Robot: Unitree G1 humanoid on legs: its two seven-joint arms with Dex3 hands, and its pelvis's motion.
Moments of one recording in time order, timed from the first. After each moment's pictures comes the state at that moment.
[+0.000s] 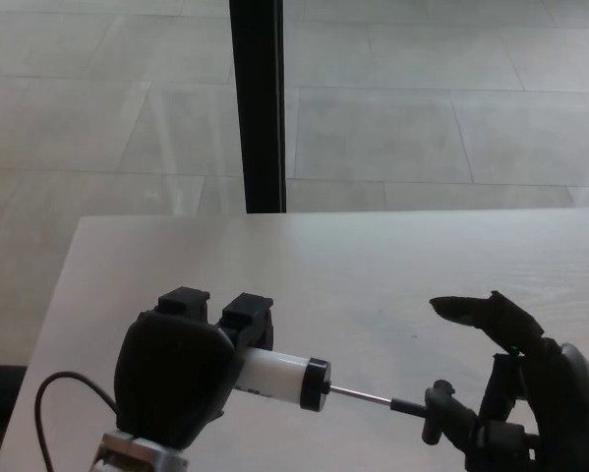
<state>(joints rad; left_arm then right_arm) -0.16 0.36 -0.42 0.05 1.04 0.02 0.50 0.14 -0.20 0.18 -0.39 -0.48 0.08 -0.10</state>
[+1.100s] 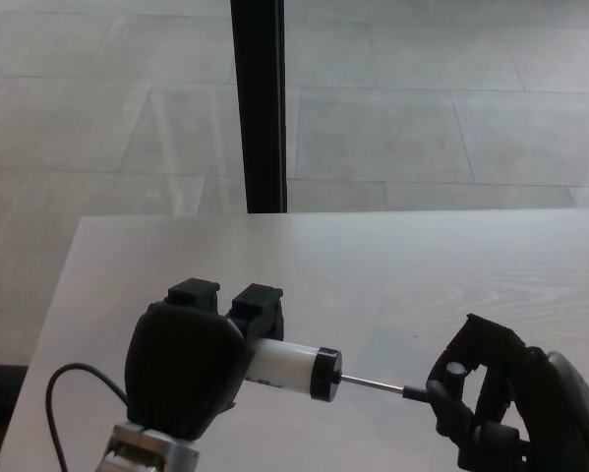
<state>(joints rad) -0.18 0.34 -0.42 0.05 1.04 0.03 0.49 0.14 -0.18 0.18 -0.35 -0.50 0.05 -0.13</state>
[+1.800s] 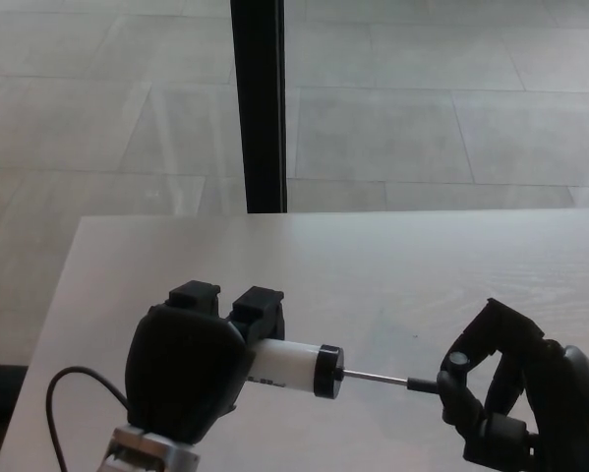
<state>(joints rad) -0.17 0.34 -0.42 0.04 1.04 0.02 0.49 0.14 -0.16 0.16 -0.34 -0.53 0.02 -0.21</state>
